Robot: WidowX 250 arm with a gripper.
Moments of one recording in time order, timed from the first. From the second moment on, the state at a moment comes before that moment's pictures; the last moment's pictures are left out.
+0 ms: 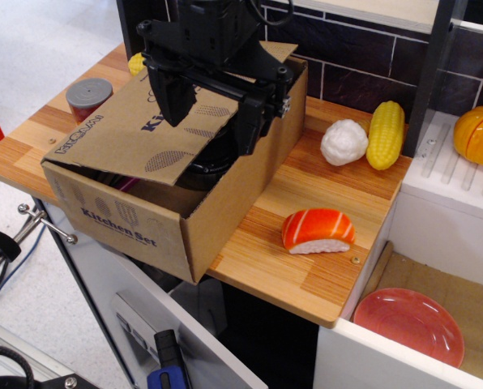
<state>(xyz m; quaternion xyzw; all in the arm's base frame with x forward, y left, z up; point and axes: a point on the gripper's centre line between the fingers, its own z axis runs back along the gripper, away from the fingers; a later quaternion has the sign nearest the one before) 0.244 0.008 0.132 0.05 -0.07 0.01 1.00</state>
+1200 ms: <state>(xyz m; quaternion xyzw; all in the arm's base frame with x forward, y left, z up) 0.248 0.030 0.103 0.16 -0.10 -0.07 0.98</state>
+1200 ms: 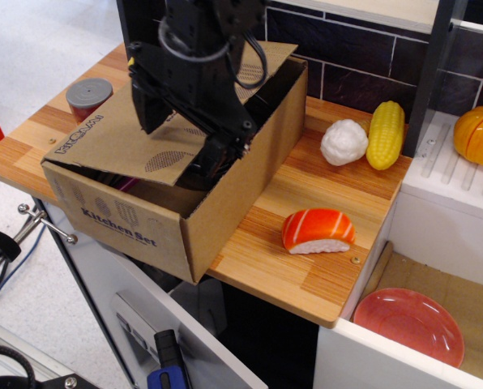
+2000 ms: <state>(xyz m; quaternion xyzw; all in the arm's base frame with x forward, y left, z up) 0.244 0.042 0.120 0.26 -0.10 -0.12 0.95</state>
